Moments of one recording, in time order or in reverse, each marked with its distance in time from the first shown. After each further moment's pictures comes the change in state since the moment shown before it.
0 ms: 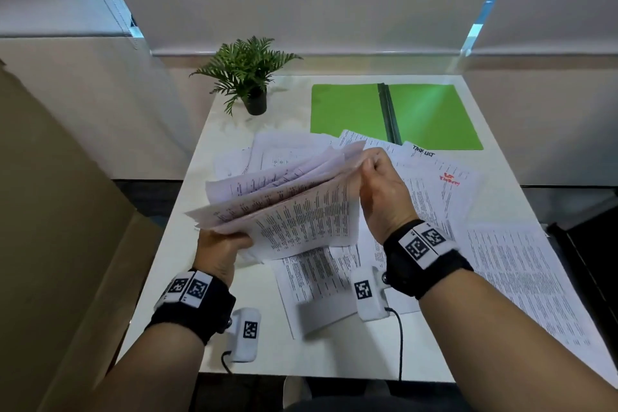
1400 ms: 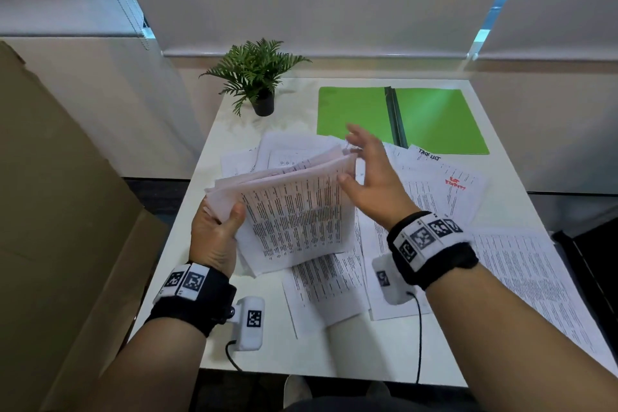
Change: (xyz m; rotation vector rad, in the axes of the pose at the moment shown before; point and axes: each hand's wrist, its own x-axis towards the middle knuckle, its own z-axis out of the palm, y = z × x) left_hand 0.004 0.023 0.000 -0.195 -0.021 0.088; right_hand 0.012 -0.010 0.007 -0.909 -0.133 -0.239
